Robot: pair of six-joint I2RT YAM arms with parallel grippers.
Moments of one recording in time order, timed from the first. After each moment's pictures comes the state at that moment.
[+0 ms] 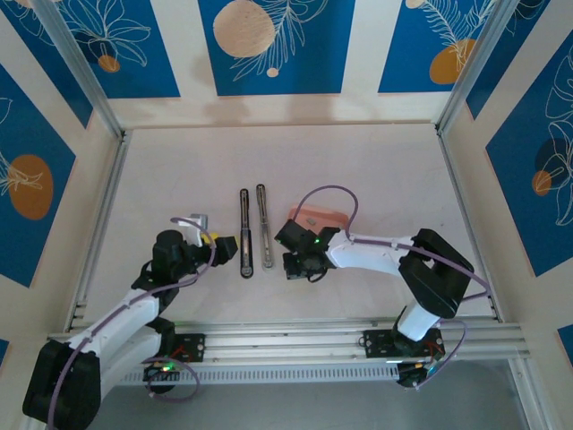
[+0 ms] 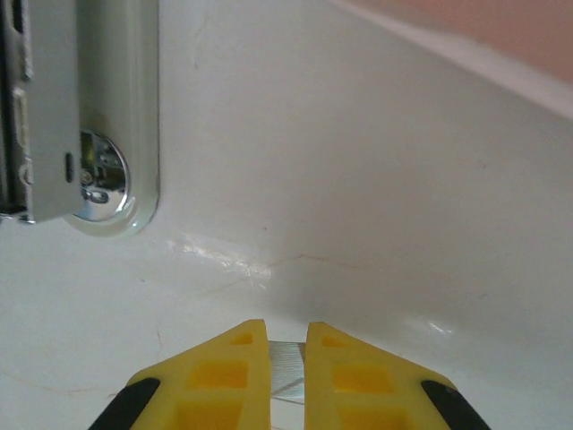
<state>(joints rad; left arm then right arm) -0.33 0.85 0.22 0.24 0.37 -0.46 0.95 1.63 0.94 -0.57 0.00 0.76</state>
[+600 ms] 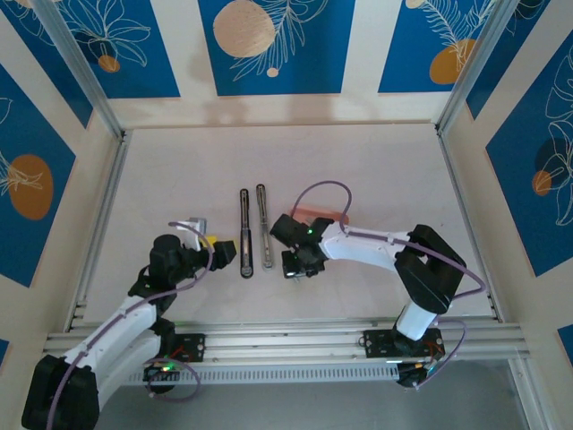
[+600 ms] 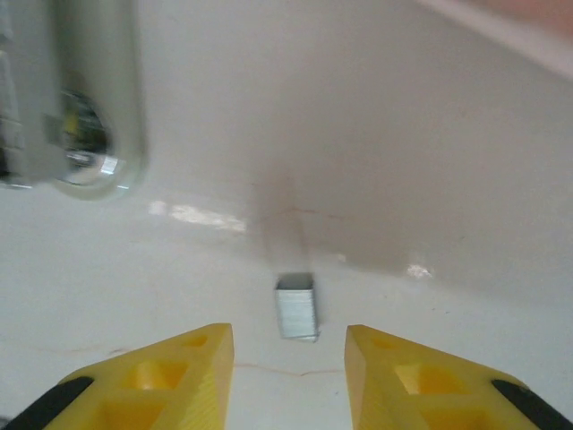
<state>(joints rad) -0.33 0.77 0.20 0.18 0.37 -0.44 0.94 1.67 1.09 -0.79 -0.03 0.77</state>
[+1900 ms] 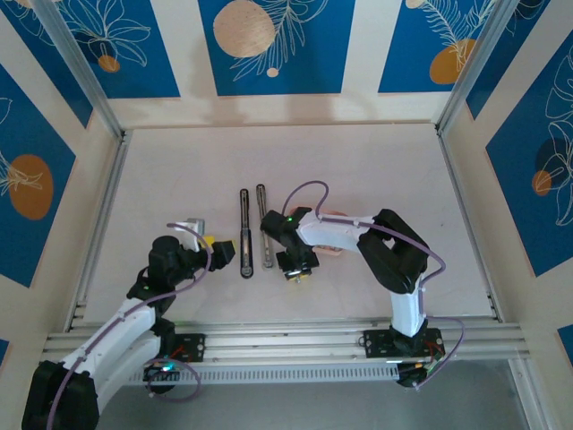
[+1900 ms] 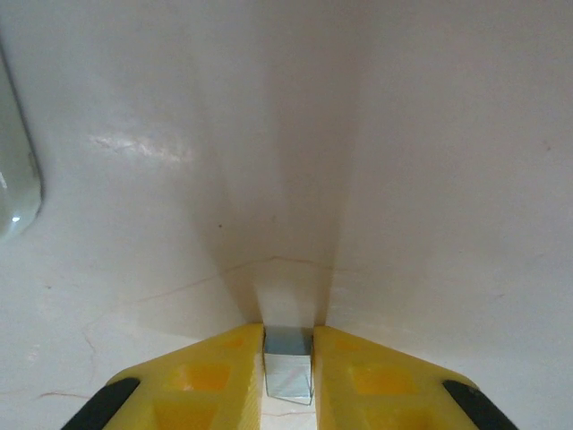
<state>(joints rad) -0.33 0.73 0.20 0.15 0.34 -0.44 0.91 1.92 1.27 -0.97 -0.10 0.66</state>
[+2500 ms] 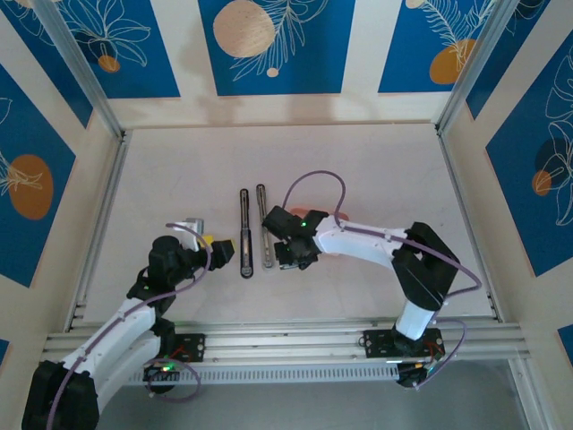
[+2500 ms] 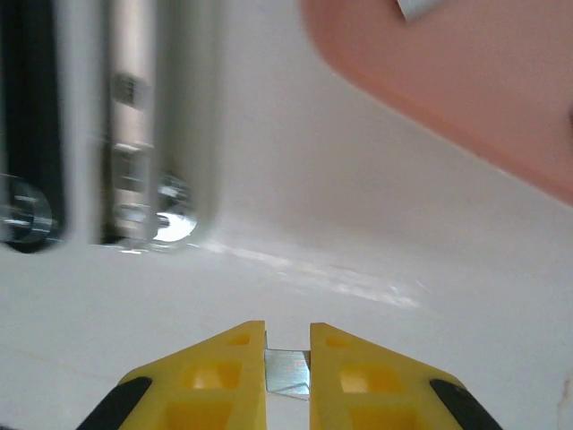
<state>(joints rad) -0.33 0.73 0.20 0.15 0.31 -0.44 0.97 1.69 1.18 -0.78 0.05 0.74</state>
